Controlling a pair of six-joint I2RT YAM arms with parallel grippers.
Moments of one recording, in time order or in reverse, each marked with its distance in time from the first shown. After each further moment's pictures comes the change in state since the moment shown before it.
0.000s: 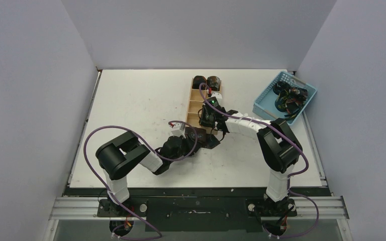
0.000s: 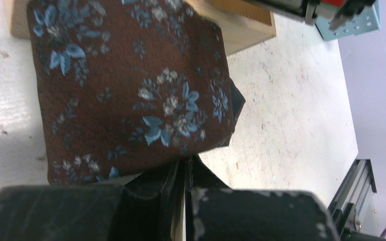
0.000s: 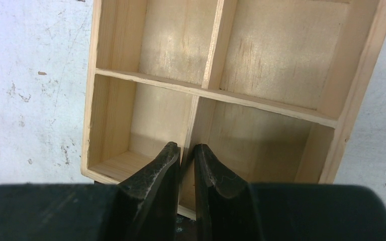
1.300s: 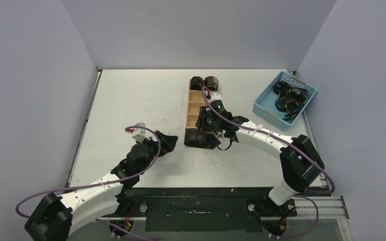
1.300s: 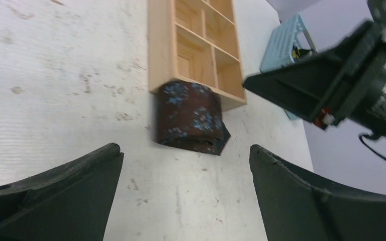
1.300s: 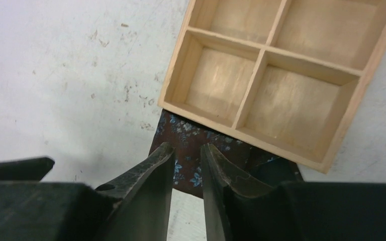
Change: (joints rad) left arm 0.054 -0.966 -0.257 -0.568 -0.234 -0.021; right arm 0.059 -0.284 -0.116 -0.023 -0.060 -0.083
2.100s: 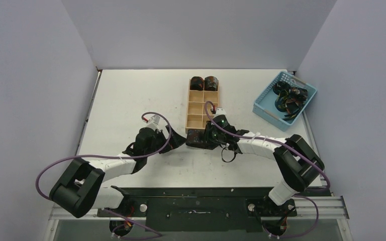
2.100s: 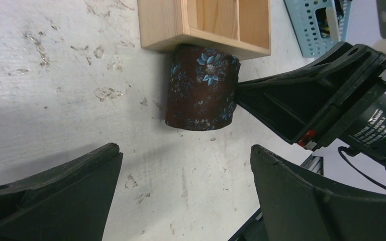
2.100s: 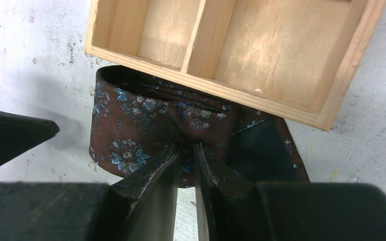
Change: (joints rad) left arm 0.249 0.417 0.120 0.093 0.503 -0.014; right arm 0.000 0.016 -0.260 0.189 -0.023 0.038
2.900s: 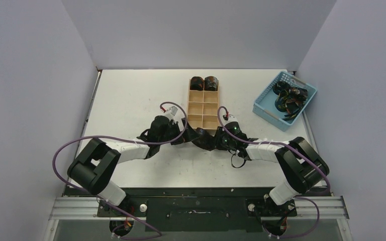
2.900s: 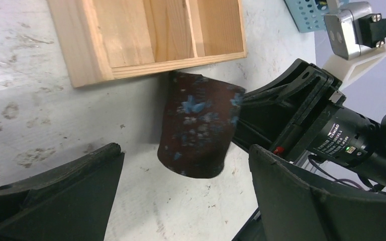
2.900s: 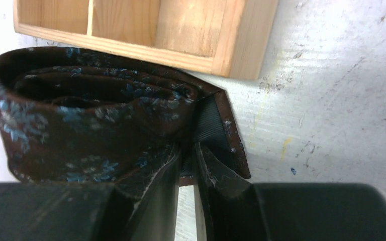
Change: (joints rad) left arm -0.062 0.256 0.251 -0.038 0.092 0.072; right arm -0.106 -0.046 -0.215 0.199 -0.111 0.061
